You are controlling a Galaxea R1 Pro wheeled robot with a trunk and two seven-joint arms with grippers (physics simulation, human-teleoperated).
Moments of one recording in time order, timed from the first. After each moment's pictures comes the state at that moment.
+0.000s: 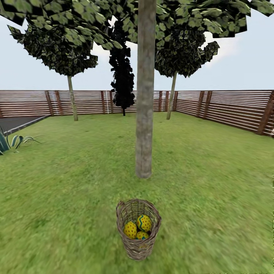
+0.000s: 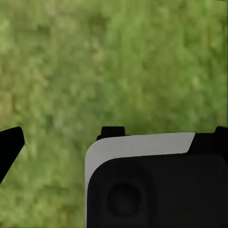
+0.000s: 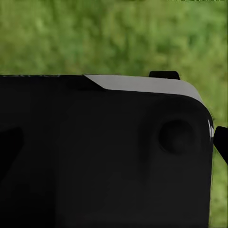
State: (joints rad) left arm -0.03 0.03 0.00 -0.07 0.00 -0.35 -0.01; right arm 0.00 0.07 0.00 -0.08 0.00 -0.14 0.01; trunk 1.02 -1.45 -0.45
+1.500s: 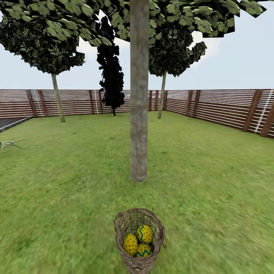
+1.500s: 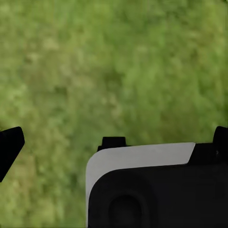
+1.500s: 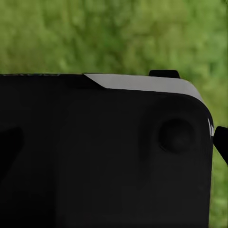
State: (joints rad) left arm -0.03 0.03 0.00 -0.07 -0.01 -0.40 -0.01; right arm 0.00 0.07 0.00 -0.09 0.00 -0.14 0.01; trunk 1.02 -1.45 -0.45
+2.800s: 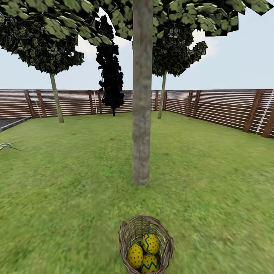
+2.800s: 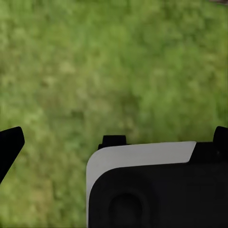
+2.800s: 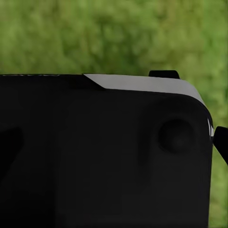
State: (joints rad) left arm -0.03 0.03 0.00 -0.06 0.00 -0.40 -0.01; right arm 0.00 0.07 0.00 -0.09 0.00 -0.14 0.01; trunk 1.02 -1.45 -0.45
